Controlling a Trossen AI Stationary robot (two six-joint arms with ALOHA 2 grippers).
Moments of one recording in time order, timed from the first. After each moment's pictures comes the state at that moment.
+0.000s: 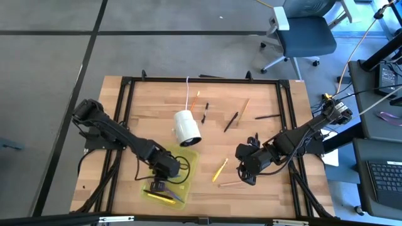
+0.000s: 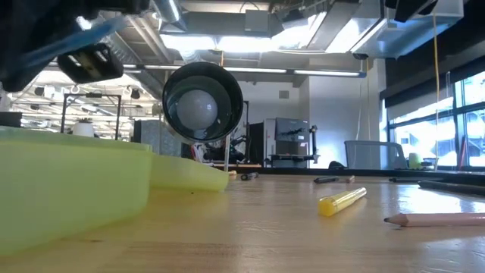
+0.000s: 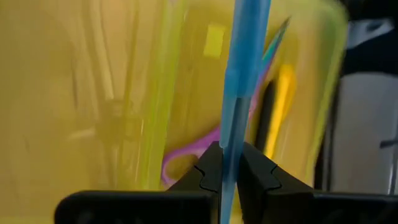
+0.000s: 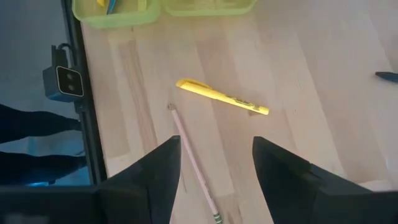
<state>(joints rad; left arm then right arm) -0.48 1.61 1.09 -0.72 0.21 -0.49 0.55 1.46 1.30 -0.93 0.19 0.81</state>
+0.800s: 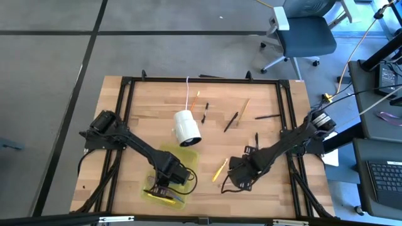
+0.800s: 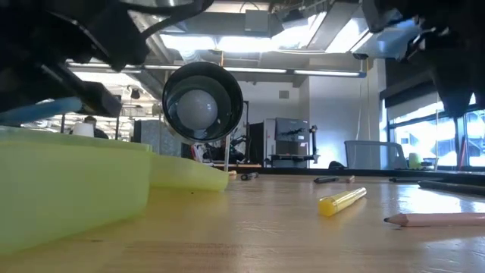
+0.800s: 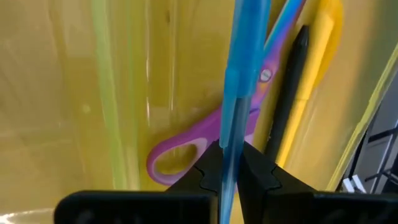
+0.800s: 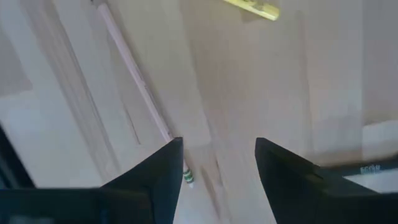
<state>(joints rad) -0.49 1.88 1.27 -0.93 0.33 -0.34 0.55 1.75 1.30 -1.06 0.04 0.78</state>
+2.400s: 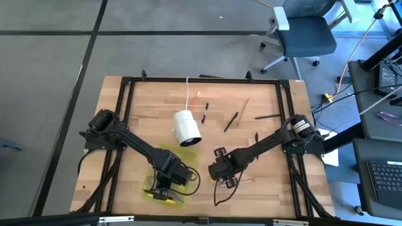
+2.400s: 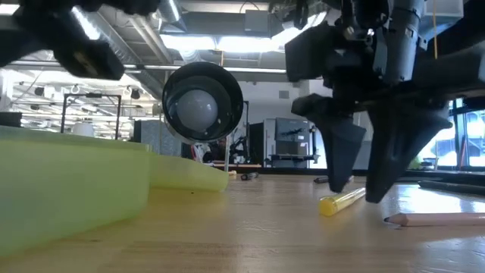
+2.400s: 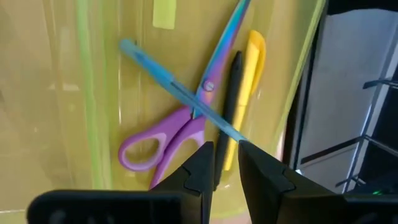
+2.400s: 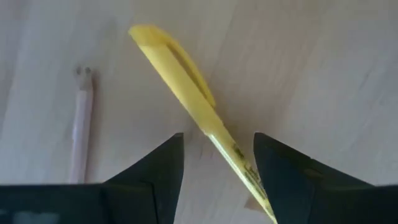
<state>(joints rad) -0.49 1.86 1.40 -1.02 0.38 -0.41 0.42 1.99 1.30 -0.66 0.07 0.05</state>
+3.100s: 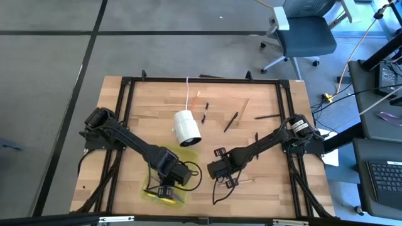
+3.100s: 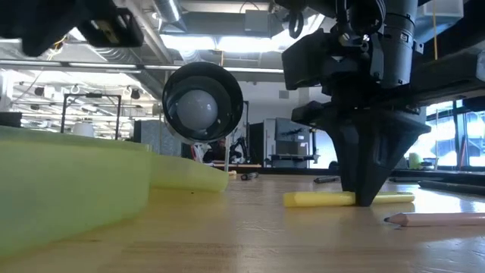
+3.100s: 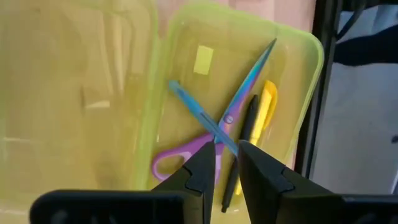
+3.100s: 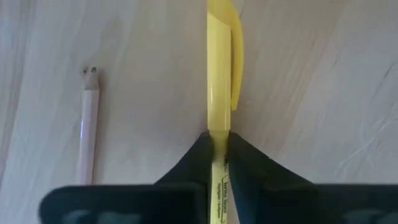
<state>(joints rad) -0.50 1.79 1.46 -1.03 0.19 -0.52 0.40 2.01 1.30 -0.67 0.03 0.05</state>
